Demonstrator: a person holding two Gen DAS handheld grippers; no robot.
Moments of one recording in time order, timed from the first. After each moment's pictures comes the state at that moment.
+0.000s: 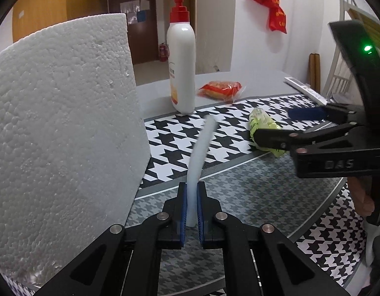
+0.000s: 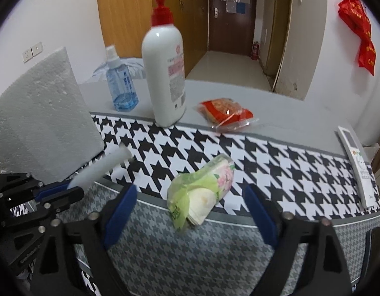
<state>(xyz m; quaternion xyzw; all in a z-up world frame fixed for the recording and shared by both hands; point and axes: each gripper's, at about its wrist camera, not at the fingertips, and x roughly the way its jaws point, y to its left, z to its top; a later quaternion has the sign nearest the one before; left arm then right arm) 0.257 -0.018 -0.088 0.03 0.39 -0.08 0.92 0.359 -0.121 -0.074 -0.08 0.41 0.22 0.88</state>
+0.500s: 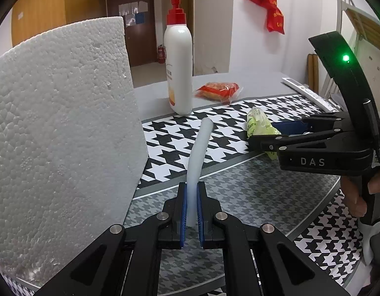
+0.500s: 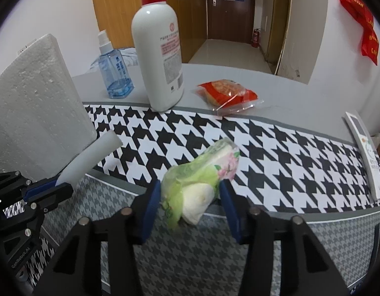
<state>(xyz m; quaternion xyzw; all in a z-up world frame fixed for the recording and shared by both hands) 0.255 -0.020 -0.087 0.04 0.39 -0.08 0.92 0.365 -0.121 -0.091 -0.08 0.44 0.22 0.87</state>
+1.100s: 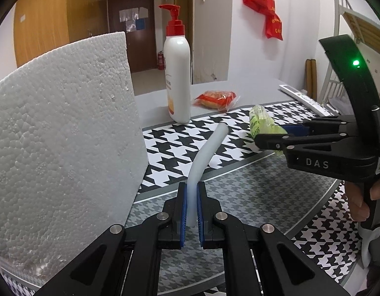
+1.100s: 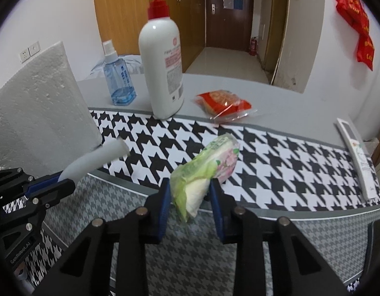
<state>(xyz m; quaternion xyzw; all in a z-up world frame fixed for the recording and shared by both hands) 0.250 -0.020 -0.079 0.03 0.37 -0.08 0.93 0.345 -0.130 -0.070 -0.08 0.41 0.21 0.89</state>
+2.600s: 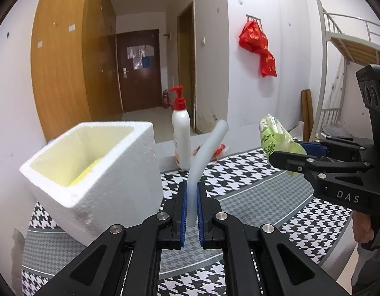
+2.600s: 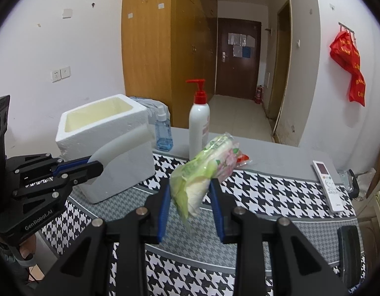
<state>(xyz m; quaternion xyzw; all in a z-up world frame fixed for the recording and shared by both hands) 0.164 -0.015 0.003 0.03 0.25 -0.08 0.97 0.238 -0.139 0.019 -0.07 0.27 0.25 0.93</state>
